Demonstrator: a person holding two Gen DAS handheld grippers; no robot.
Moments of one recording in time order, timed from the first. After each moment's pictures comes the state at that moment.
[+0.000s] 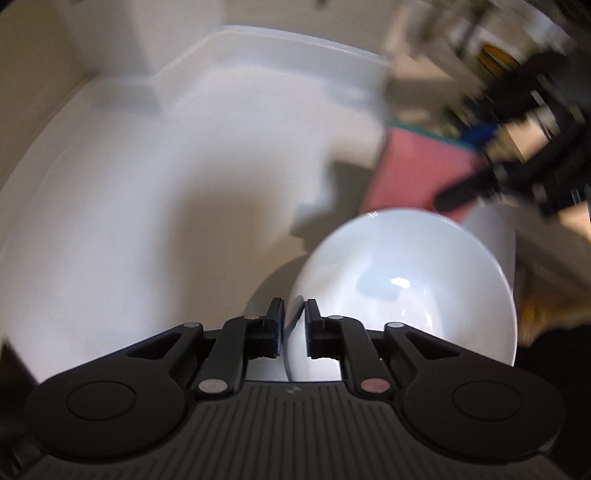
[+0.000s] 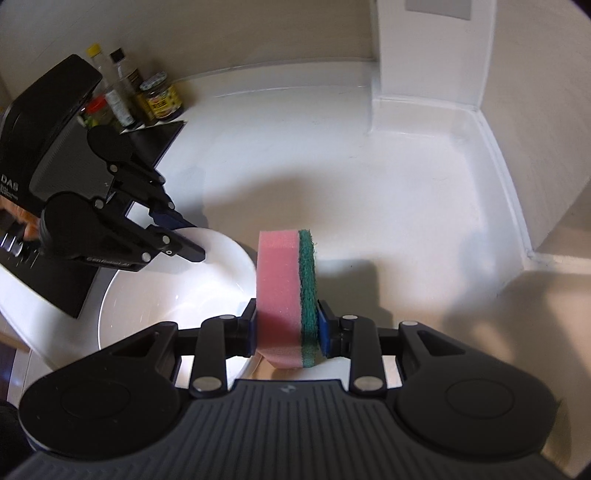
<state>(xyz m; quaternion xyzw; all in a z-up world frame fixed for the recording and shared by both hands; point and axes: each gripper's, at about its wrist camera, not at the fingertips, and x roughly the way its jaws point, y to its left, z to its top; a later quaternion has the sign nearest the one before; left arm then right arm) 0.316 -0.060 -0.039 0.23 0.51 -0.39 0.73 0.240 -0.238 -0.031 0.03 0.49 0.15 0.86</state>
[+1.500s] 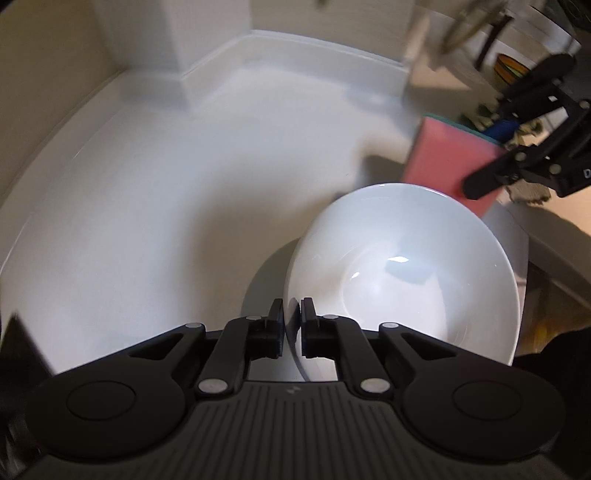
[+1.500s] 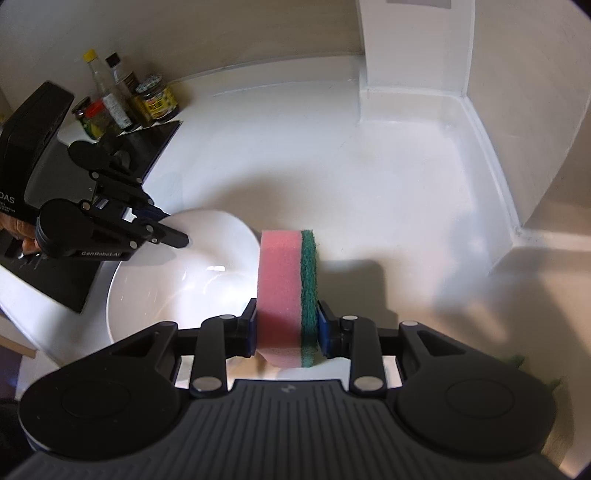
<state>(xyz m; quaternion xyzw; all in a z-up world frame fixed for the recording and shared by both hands) 0.317 -0.069 -0.042 0.29 0.46 -0.43 0.72 0.233 -0.254 -0.032 0.03 0.49 0.14 0.86</state>
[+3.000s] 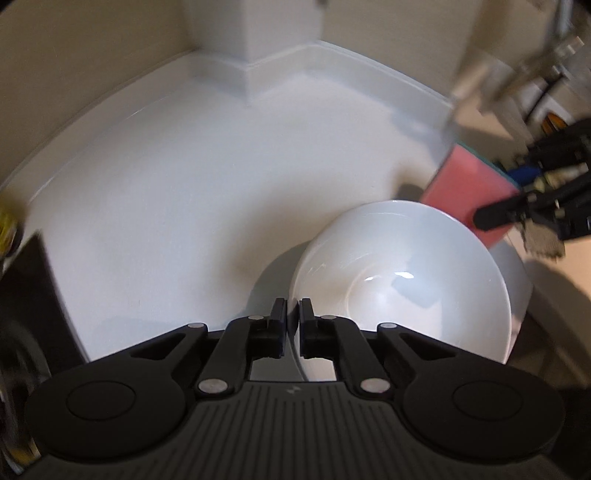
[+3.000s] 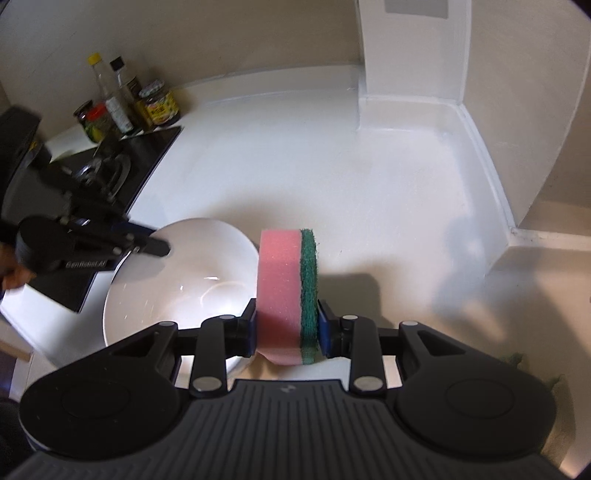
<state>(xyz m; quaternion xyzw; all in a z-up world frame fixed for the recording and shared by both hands) 0.281 -0.045 -0.030 0.24 0.47 -0.36 0.77 0.224 -0.256 -0.032 0.03 0.48 0.15 0.86</state>
